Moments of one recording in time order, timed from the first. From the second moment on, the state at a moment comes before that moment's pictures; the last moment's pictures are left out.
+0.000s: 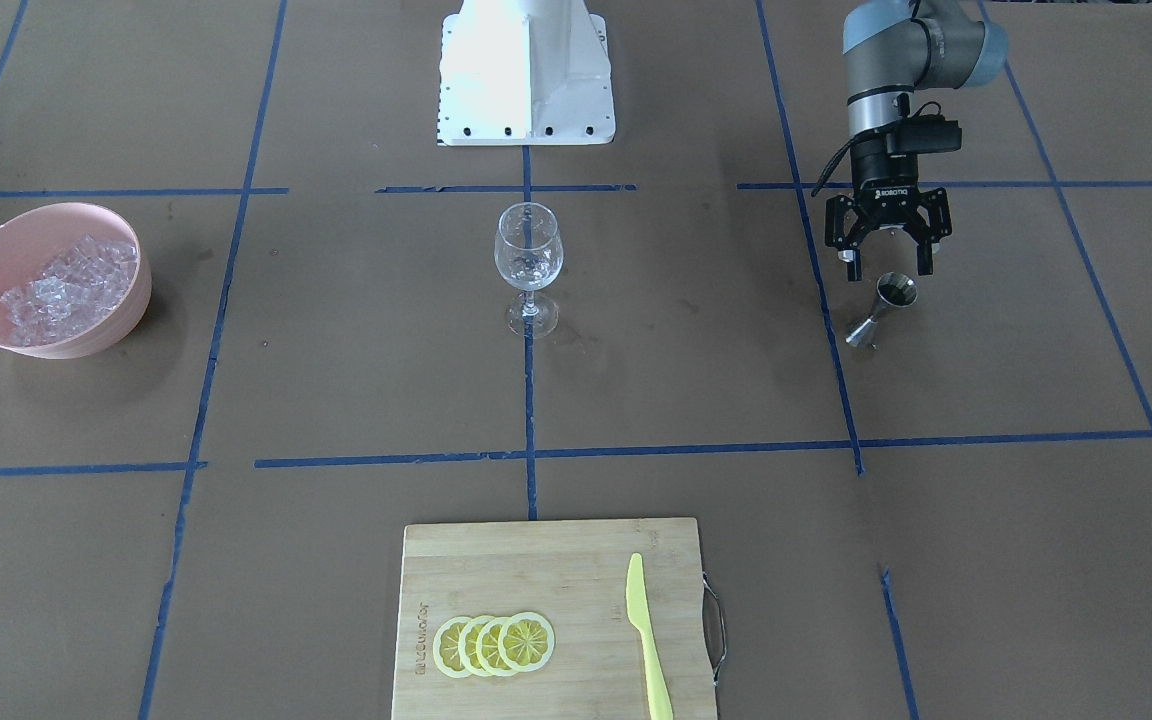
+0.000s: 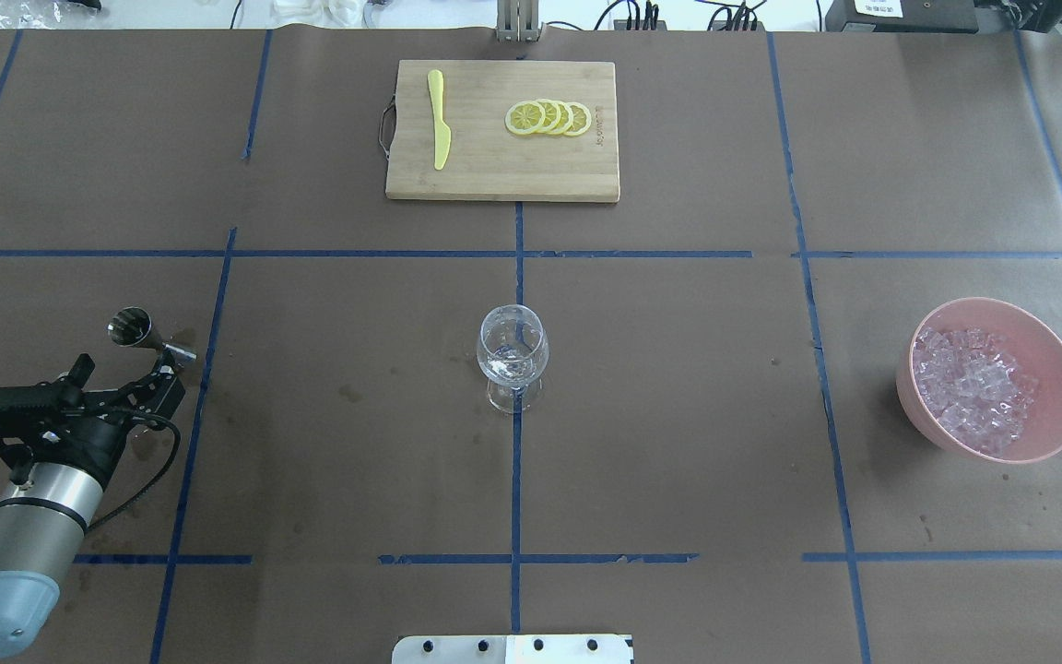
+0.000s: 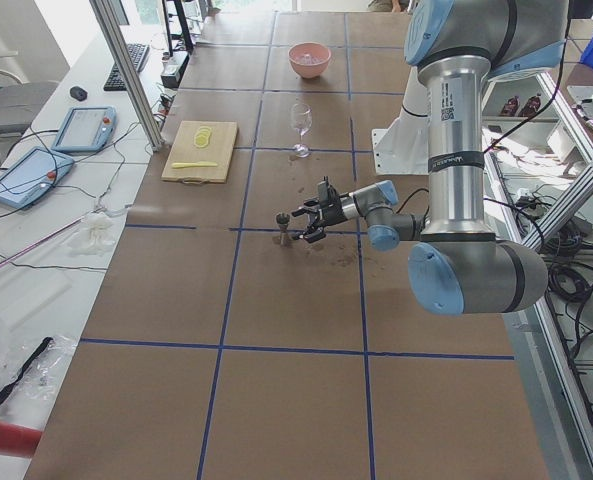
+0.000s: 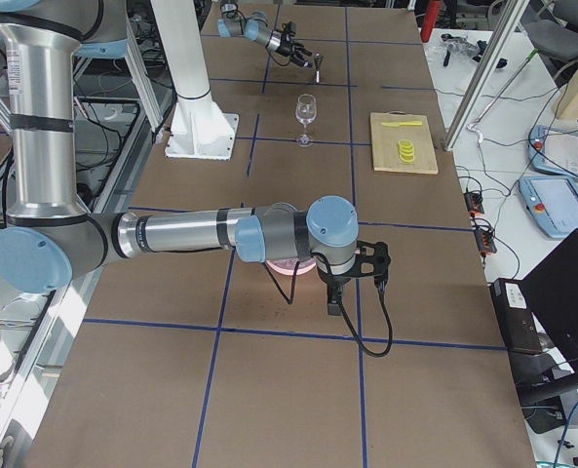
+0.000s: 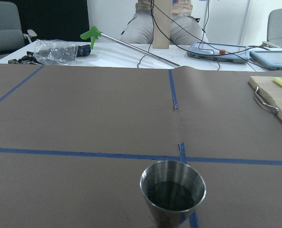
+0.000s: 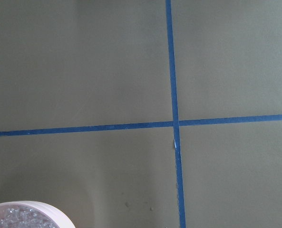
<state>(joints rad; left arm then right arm) -0.17 -1.41 -1.81 -2.34 -0.55 -1.47 1.63 -1.60 1.74 -1.55 2.44 0.15</state>
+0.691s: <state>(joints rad) -0.17 -1.53 -1.66 -2.33 -0.44 -1.47 1.63 -1.61 1.76 -1.56 2.46 0.15</state>
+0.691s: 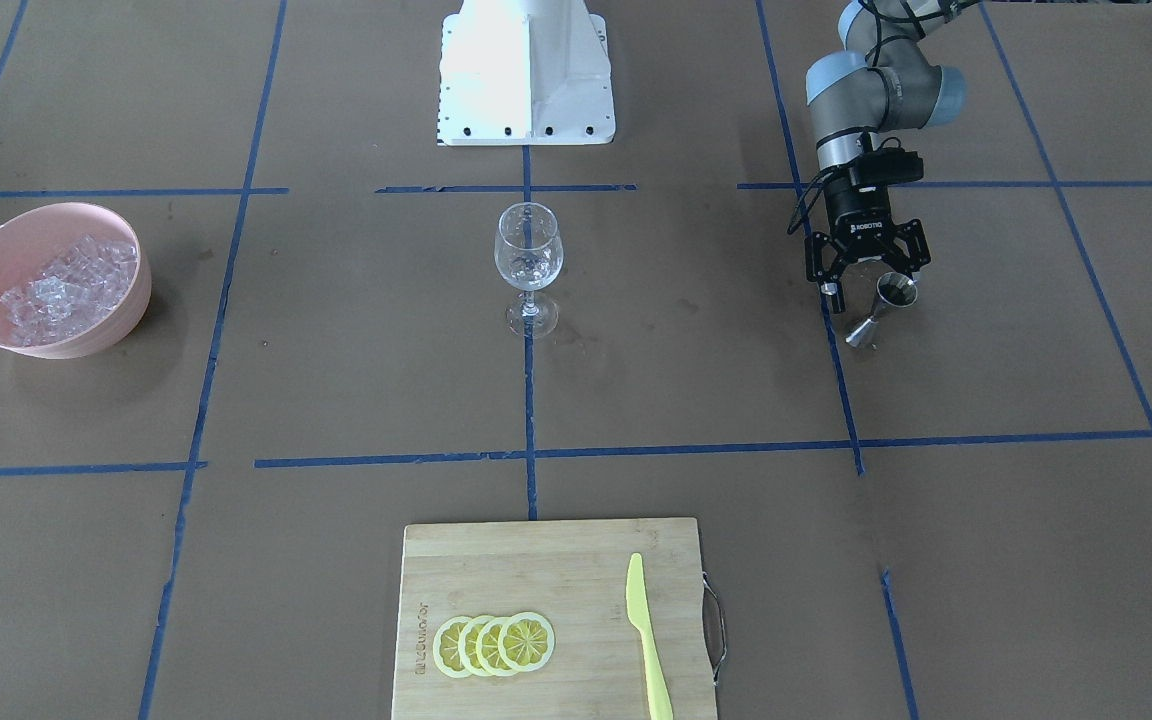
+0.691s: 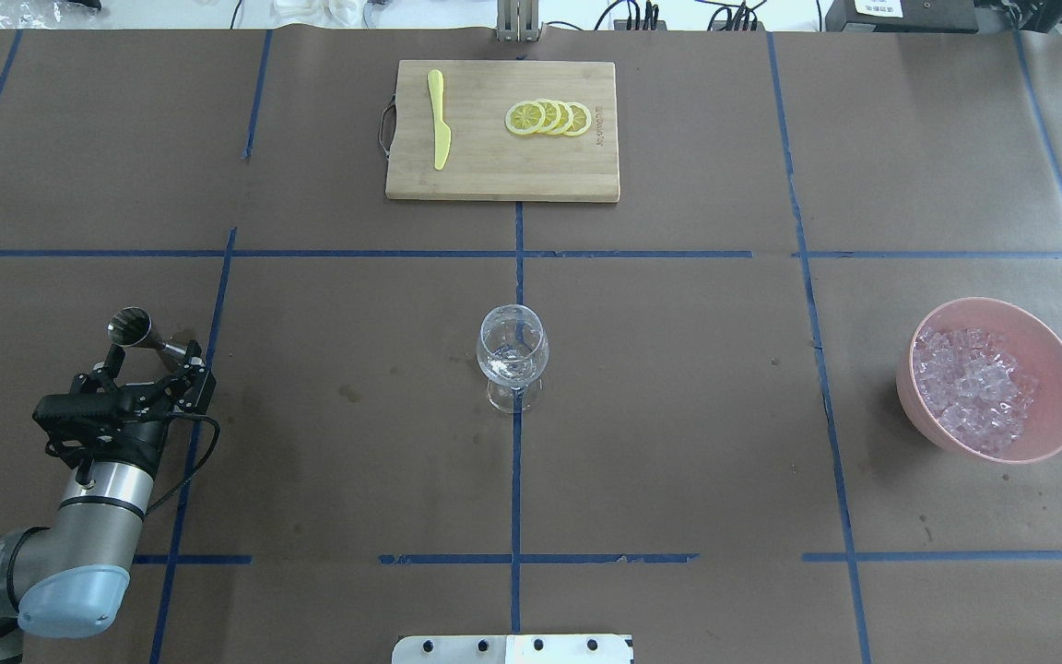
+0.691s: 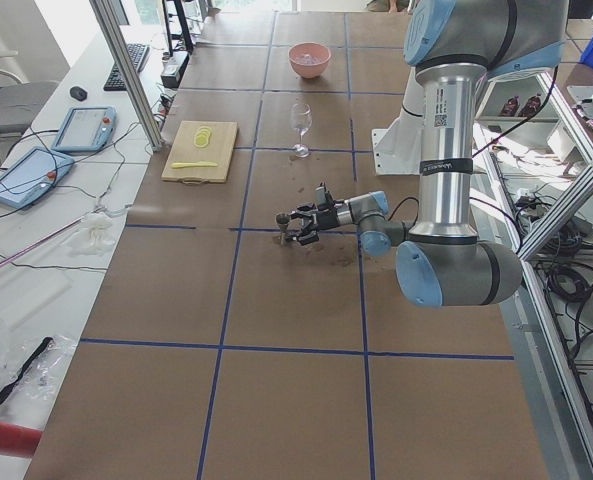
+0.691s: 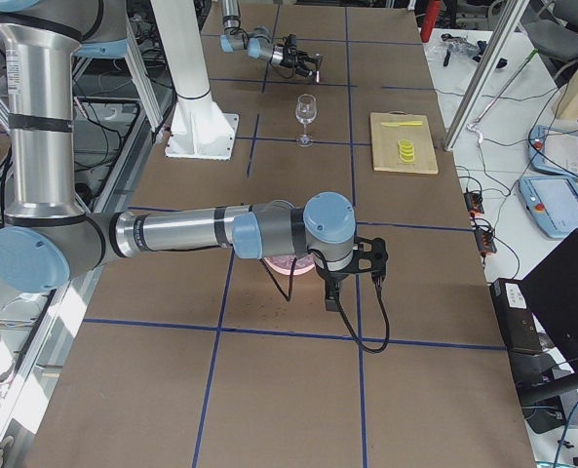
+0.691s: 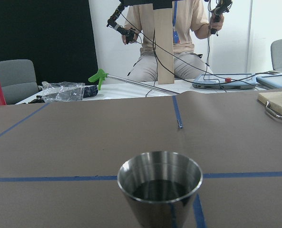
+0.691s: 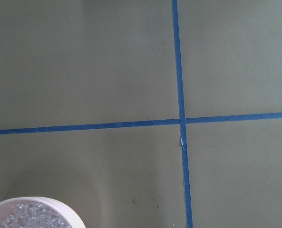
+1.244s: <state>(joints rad) -0.17 -1.54 -1.65 -2.34 -0.44 -1.47 1.63 -1.61 1.77 -1.56 2.46 0.15</state>
